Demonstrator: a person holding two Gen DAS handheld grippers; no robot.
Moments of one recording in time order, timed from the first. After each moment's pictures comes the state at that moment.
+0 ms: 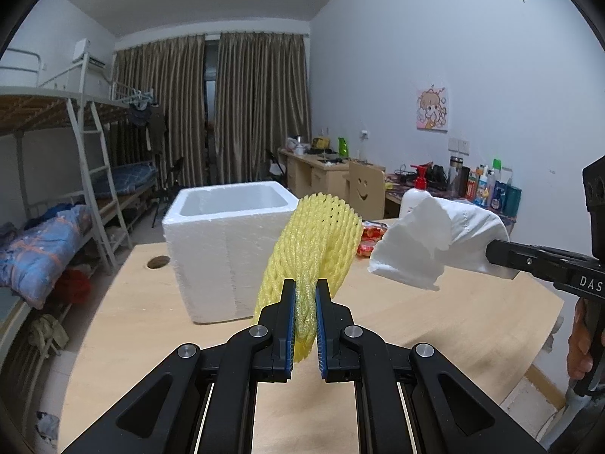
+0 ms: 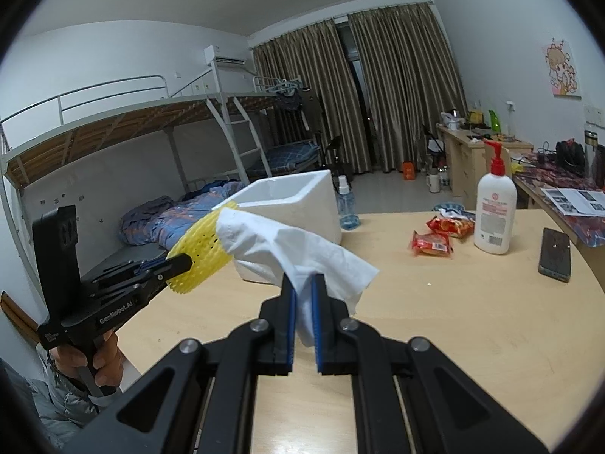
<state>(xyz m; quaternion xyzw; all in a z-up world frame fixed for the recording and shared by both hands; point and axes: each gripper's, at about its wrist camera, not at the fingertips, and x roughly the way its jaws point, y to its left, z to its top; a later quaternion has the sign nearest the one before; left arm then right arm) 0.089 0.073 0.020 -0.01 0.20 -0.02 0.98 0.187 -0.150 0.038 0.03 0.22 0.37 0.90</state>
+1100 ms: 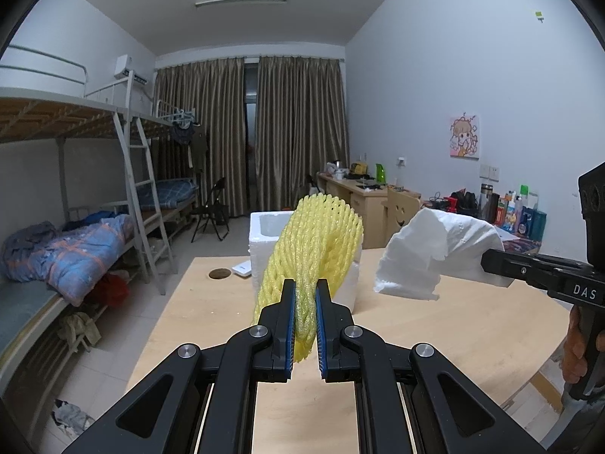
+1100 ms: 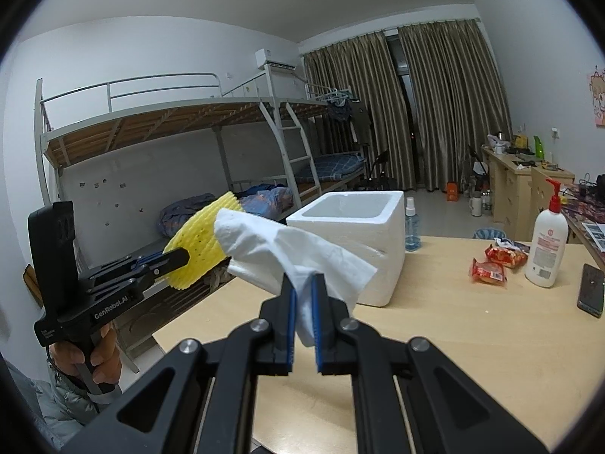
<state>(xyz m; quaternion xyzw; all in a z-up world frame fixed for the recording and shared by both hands) 0.010 0.107 0.052 -0.01 0.15 0.05 0.99 0.159 -0.101 0.055 0.01 0.18 0.45 0.88</state>
